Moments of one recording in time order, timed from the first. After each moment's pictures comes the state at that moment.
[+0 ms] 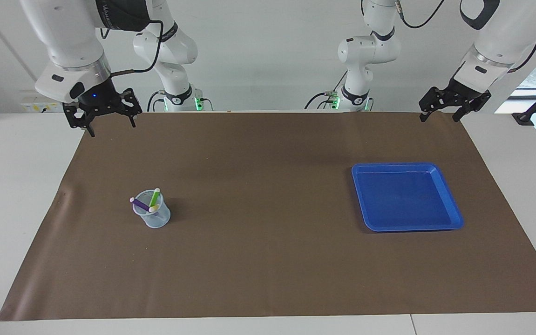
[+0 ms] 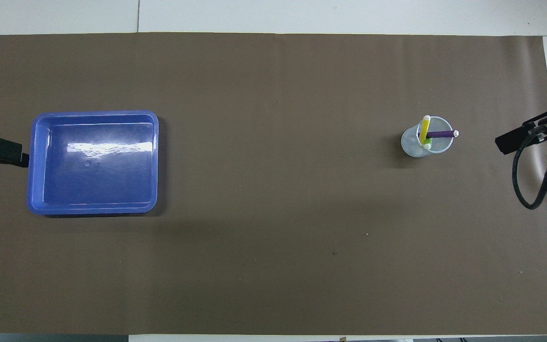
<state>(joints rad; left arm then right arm) 0.00 -0.06 -0.03 -1.62 -0.03 1.51 0.04 -0.21 0.05 0.28 -1.45 -0.13 1.46 -0.29</state>
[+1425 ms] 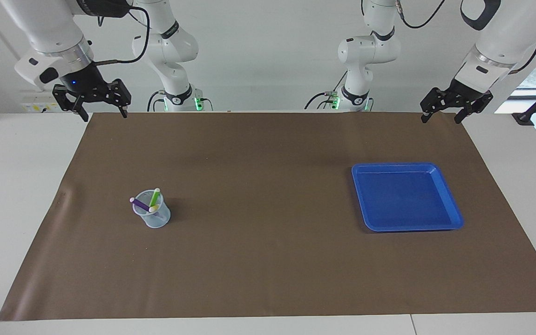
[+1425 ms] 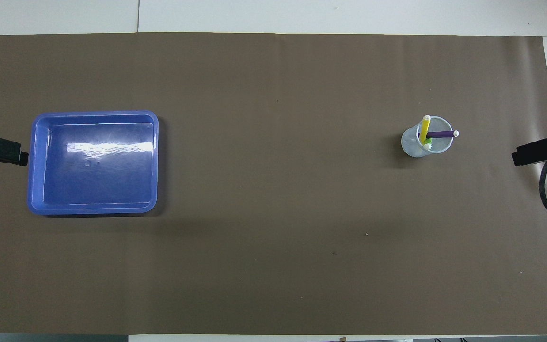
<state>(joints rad) 0.00 -0.06 -0.03 -1.62 -0.03 1.52 0.07 0.04 -0.05 -0.05 -1.58 -0.03 1.49 -0.16</state>
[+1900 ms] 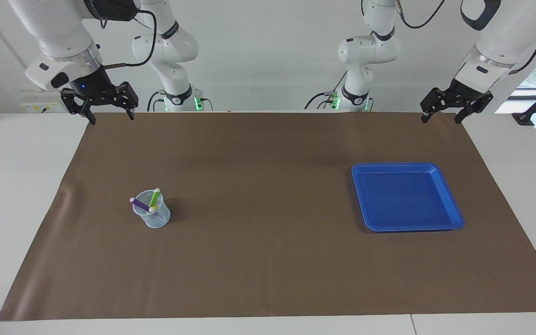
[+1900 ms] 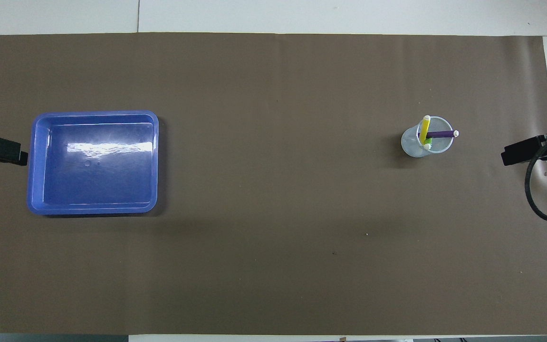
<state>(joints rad) 0.00 -0.06 -0.03 -1.62 -0.03 1.52 0.07 0.04 -0.04 -0.05 -1.57 -0.03 1.49 -0.16</state>
